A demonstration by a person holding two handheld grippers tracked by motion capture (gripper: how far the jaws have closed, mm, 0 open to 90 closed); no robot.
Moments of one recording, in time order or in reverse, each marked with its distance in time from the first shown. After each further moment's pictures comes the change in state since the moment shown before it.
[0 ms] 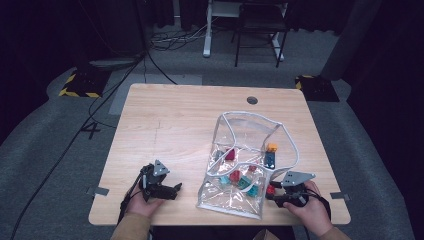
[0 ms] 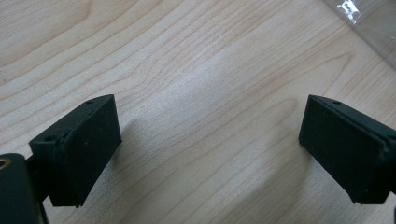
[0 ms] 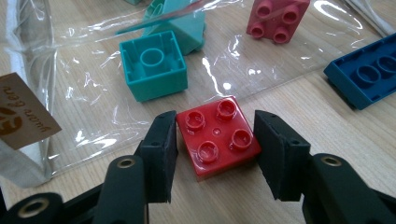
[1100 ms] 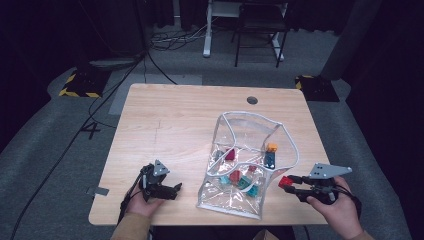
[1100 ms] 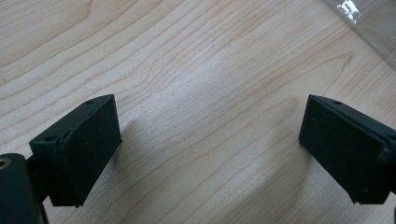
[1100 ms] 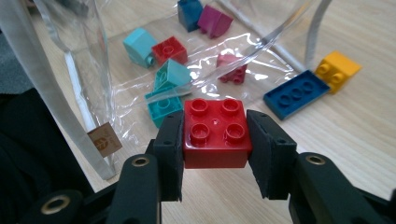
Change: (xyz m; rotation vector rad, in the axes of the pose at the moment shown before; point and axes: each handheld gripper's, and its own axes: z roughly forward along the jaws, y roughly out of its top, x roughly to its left) left arm 0.000 0.000 0.000 0.000 0.000 0.000; right arm -0.005 0.026 -0.087 -0.087 -0.026 0.106
